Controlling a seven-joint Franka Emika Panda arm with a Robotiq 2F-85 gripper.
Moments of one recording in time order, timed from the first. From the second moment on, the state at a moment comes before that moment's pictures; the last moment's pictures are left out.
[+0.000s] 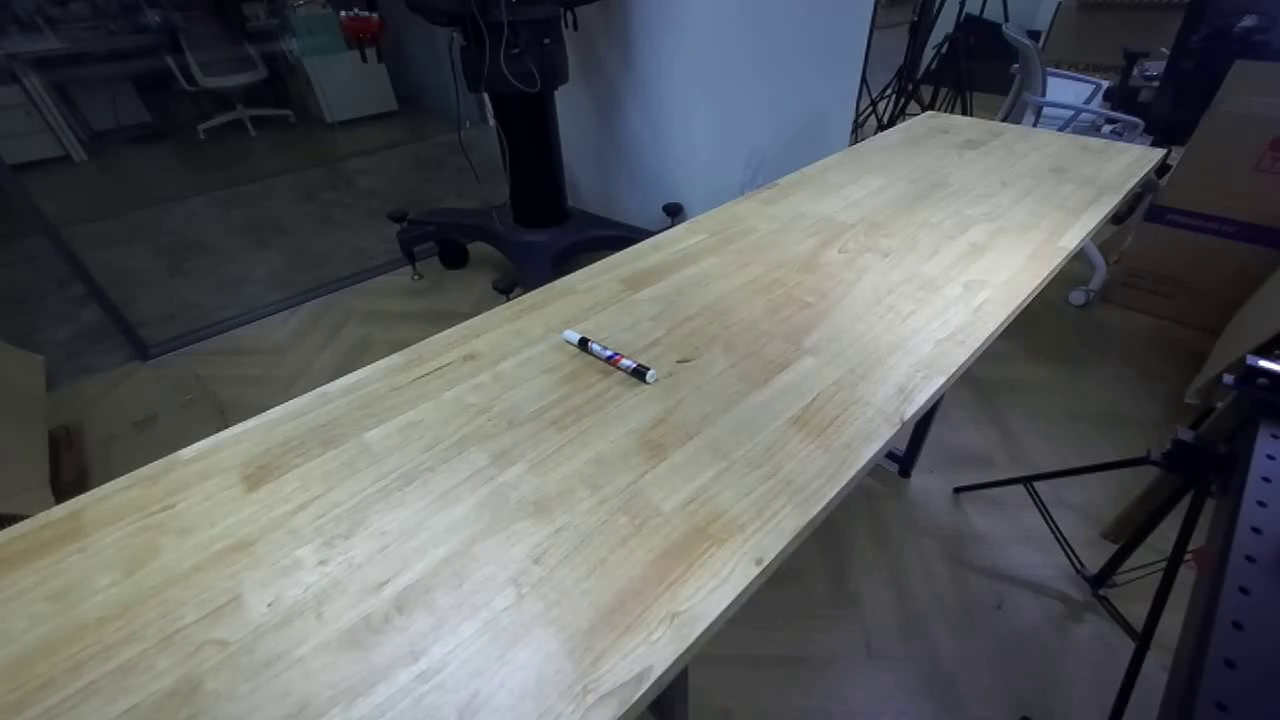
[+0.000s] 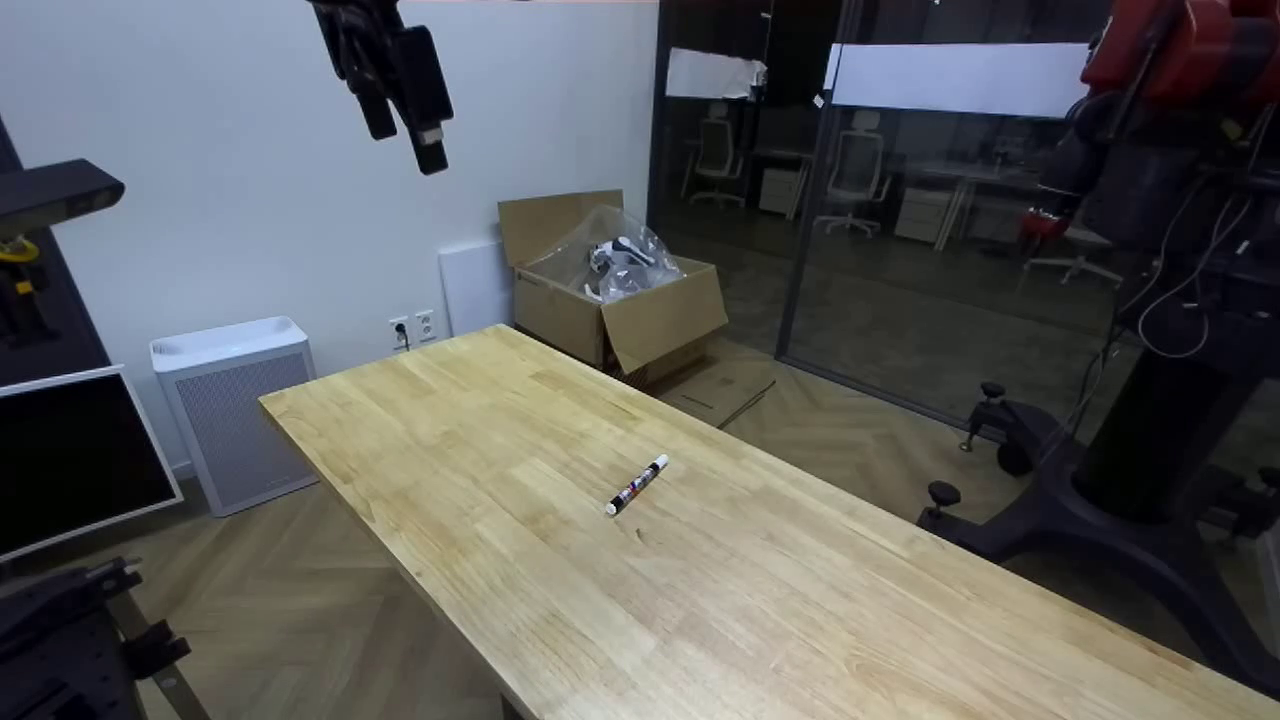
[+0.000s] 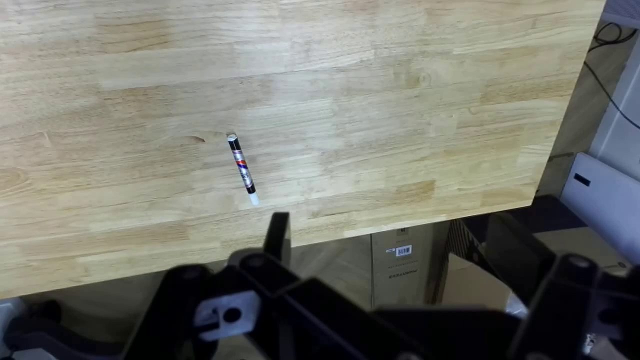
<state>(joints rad) 0.08 -0.49 0.11 -2.44 0.21 2.26 0.19</state>
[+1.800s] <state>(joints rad) 0.01 0.11 0.01 -2.10 -0.08 2.41 0.00</state>
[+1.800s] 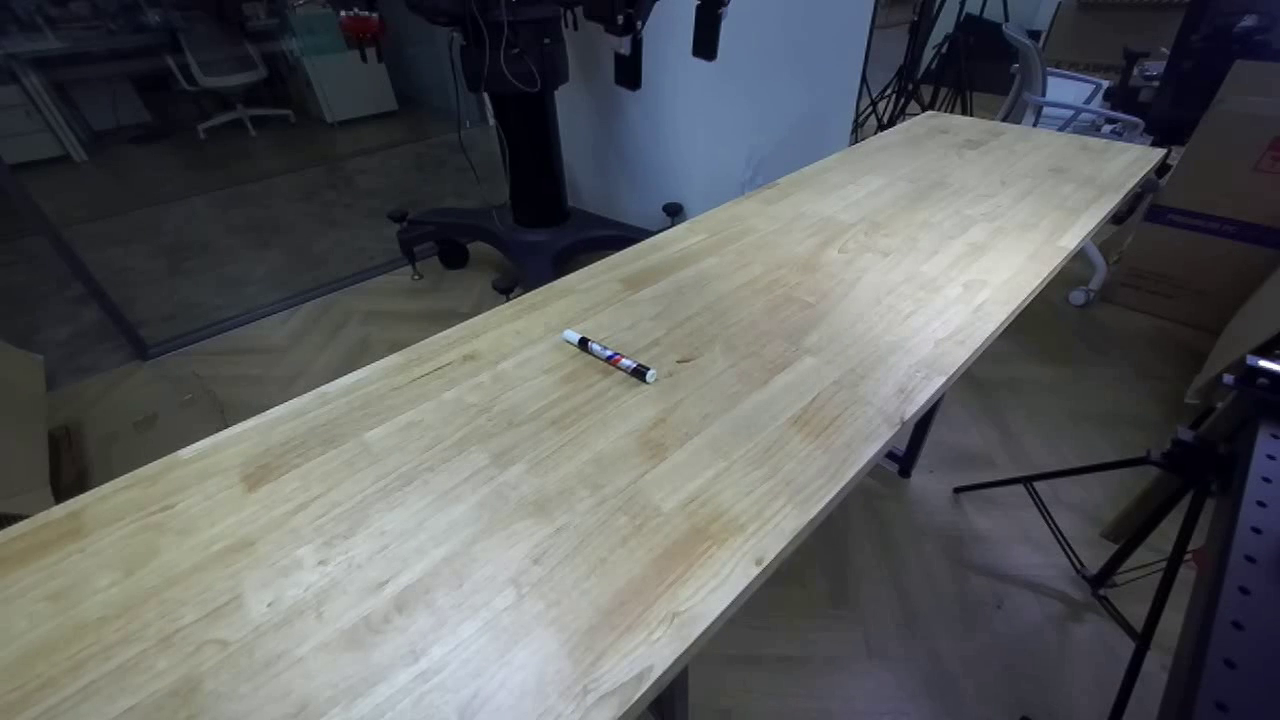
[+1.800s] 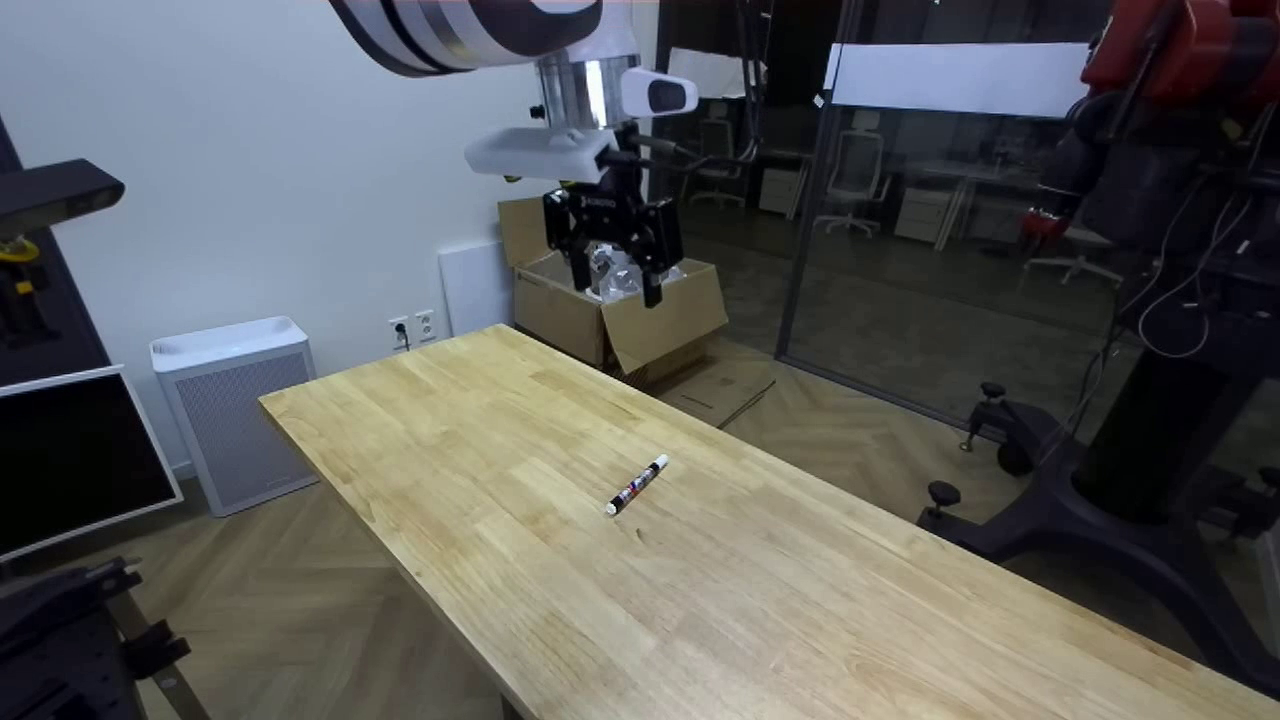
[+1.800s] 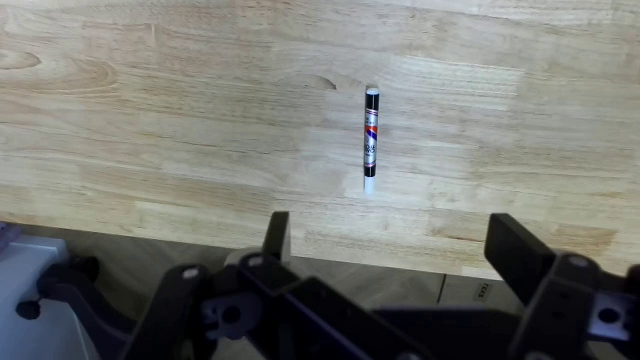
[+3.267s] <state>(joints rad) 0.00 0.75 0.08 -1.54 0.03 2.27 -0.13</state>
